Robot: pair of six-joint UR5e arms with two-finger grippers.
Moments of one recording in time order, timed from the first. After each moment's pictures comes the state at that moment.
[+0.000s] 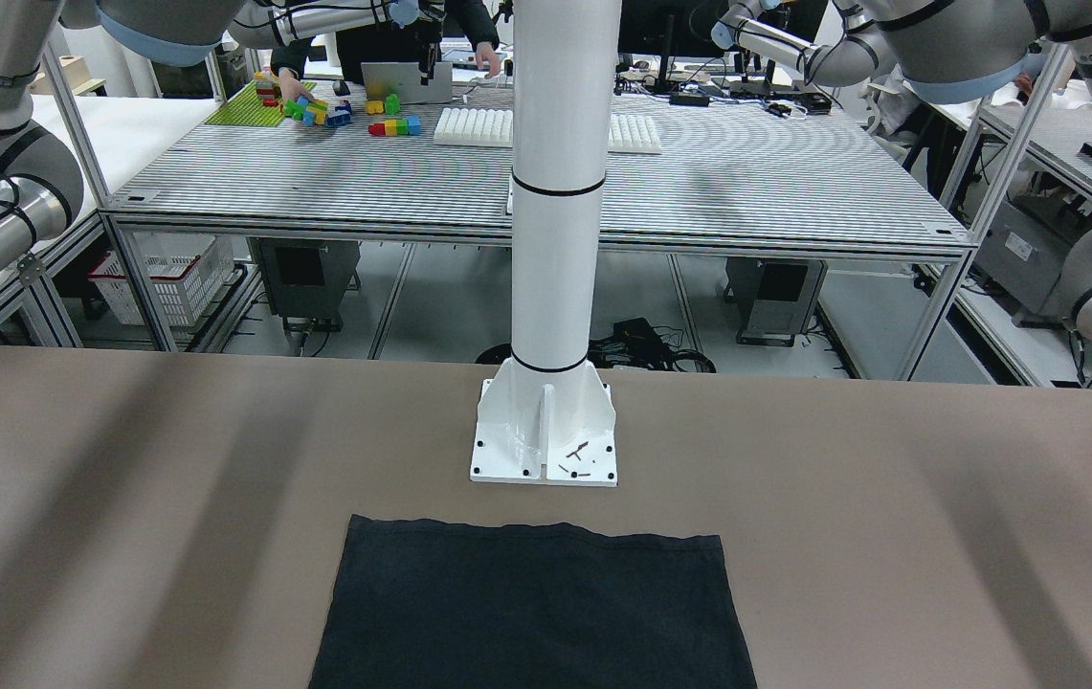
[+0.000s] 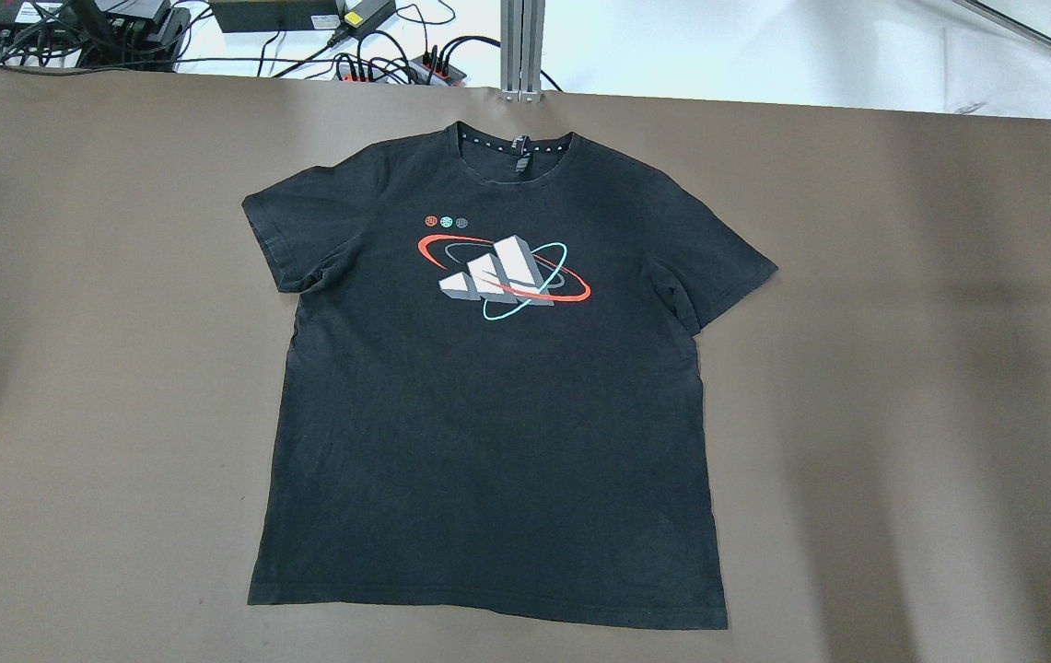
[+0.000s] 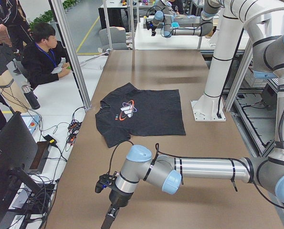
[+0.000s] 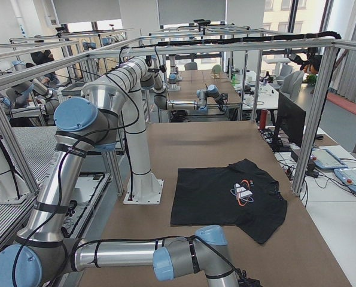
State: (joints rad) left arm -1.55 -1.66 -1.51 -2.01 -1.71 -0.04; right arm 1.61 -1.76 1.84 -1.34 1.65 -0.25
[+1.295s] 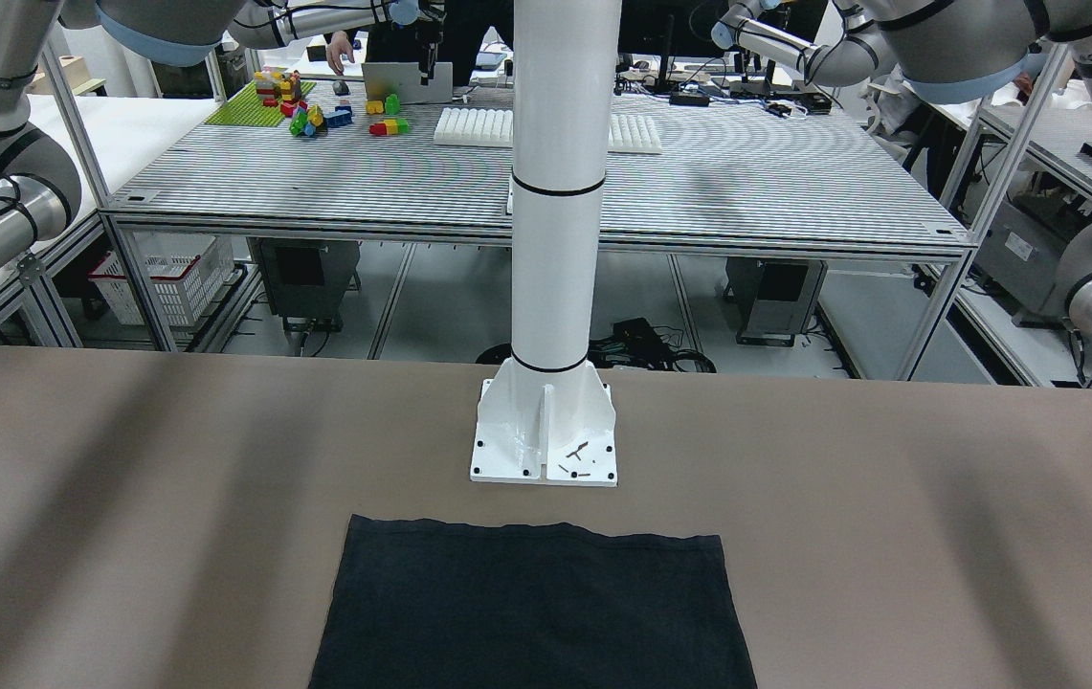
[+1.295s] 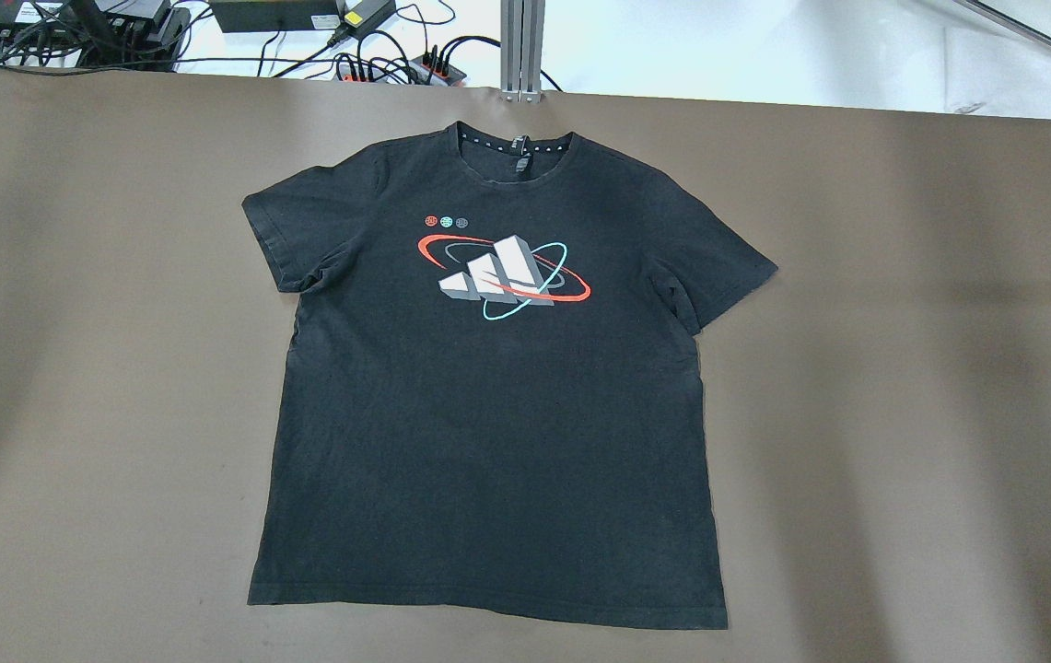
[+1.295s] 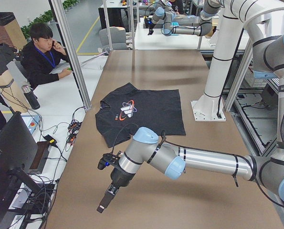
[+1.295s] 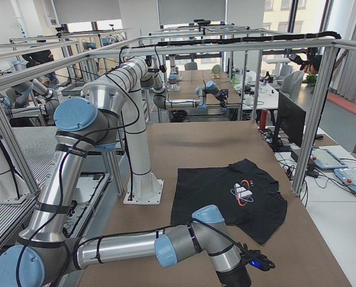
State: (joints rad) left arm -1.54 -1.64 -1.66 -2.00 -1.71 -0.04; right arm 1.61 -1.74 1.91 -1.29 1.75 -0.14
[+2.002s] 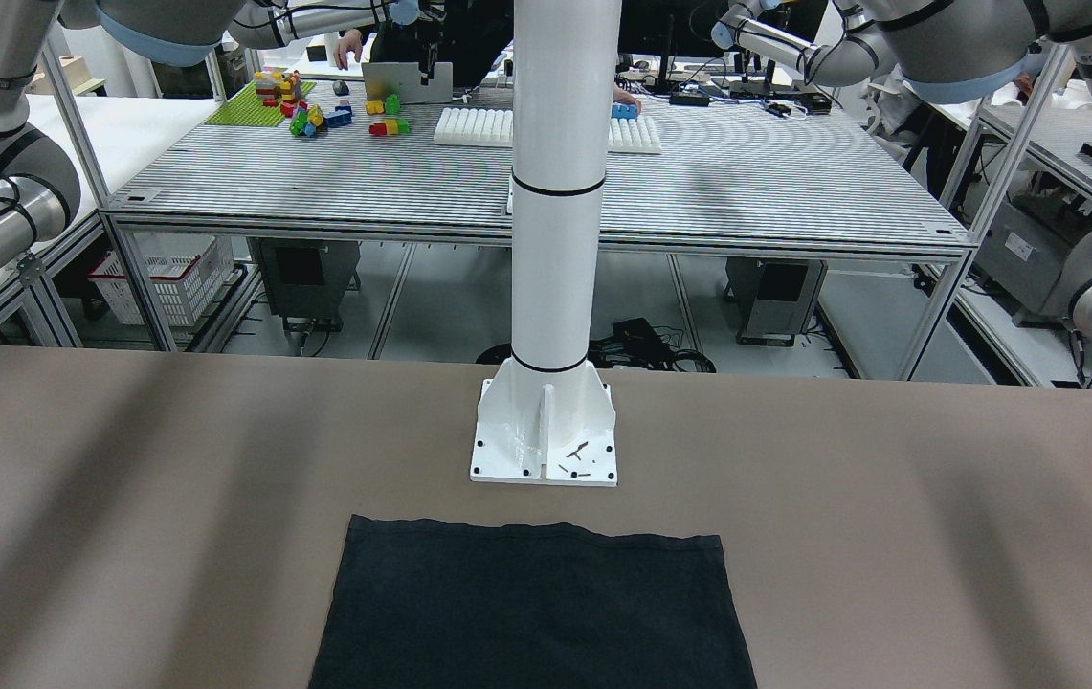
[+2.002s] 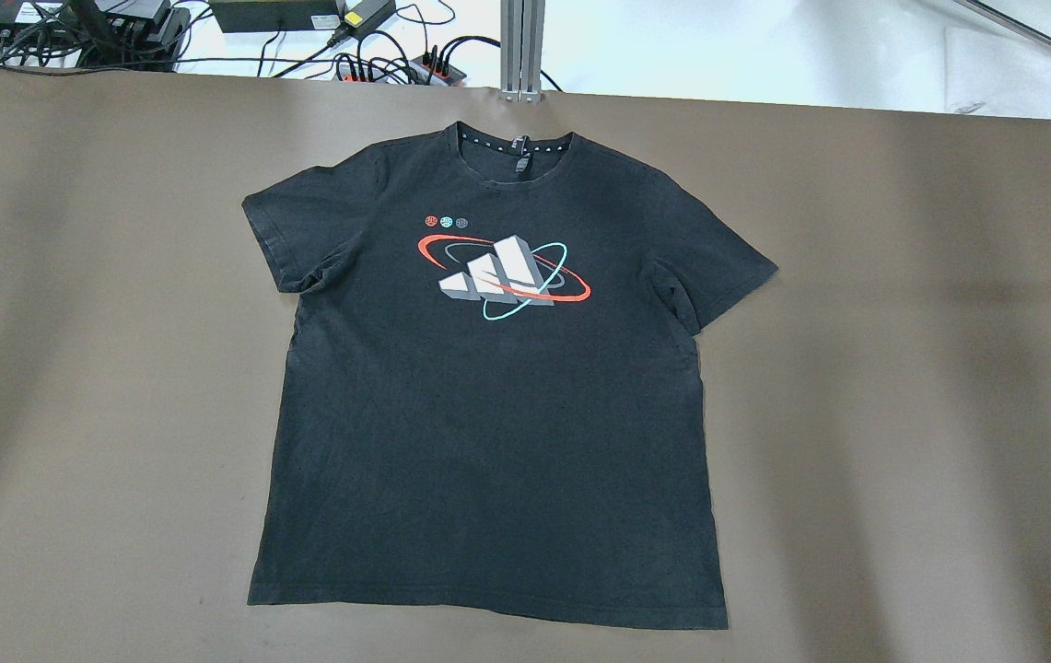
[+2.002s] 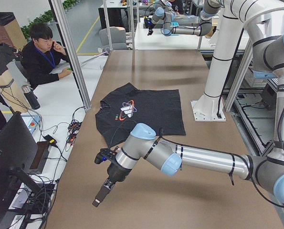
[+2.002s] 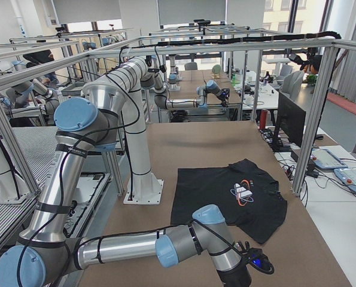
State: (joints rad) left arm -1.54 -1.67 -1.66 -2.01 -1.71 -0.04; right arm 1.60 -1.73 1.90 -1.28 1.76 -0.11
